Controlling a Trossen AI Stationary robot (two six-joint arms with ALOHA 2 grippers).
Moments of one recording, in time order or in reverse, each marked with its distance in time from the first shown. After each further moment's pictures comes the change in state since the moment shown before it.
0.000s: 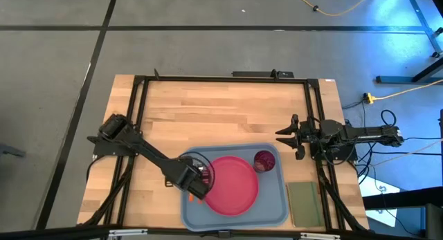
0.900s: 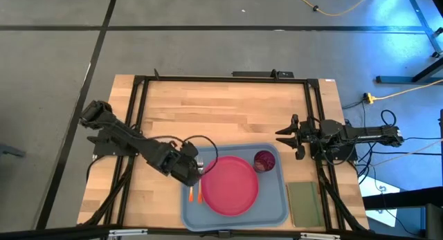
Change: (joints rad) left arm 0.025 -0.286 0.000 -0.123 -0.215 0.972; right arm 0.000 0.000 0.000 0.000 0.000 0.000
